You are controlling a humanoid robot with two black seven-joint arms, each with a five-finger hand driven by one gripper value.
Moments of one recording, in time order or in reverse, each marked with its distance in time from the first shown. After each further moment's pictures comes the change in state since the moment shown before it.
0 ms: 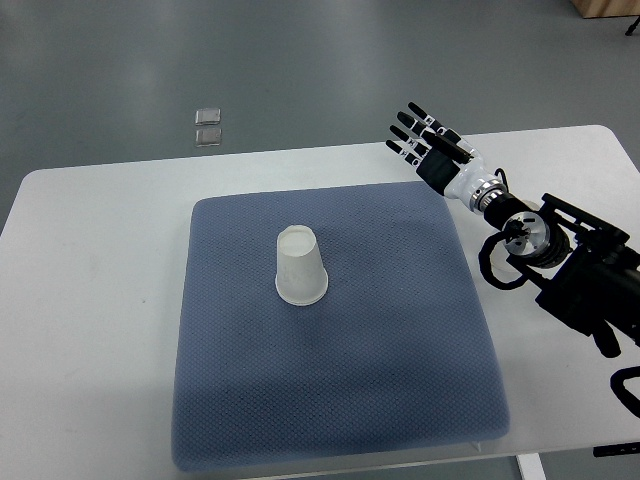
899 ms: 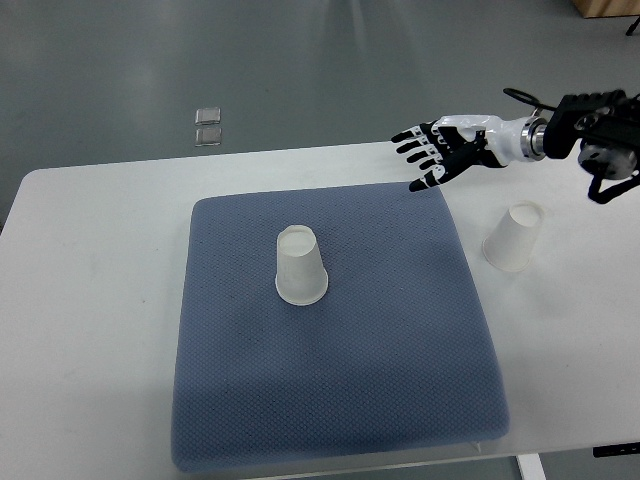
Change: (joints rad) left arm -0.003 0.000 -0.005 -0.007 0.001 -0.006 0.000; right arm 0.661 -0.340 -1.112 0.253 -0.534 0.157 -0.016
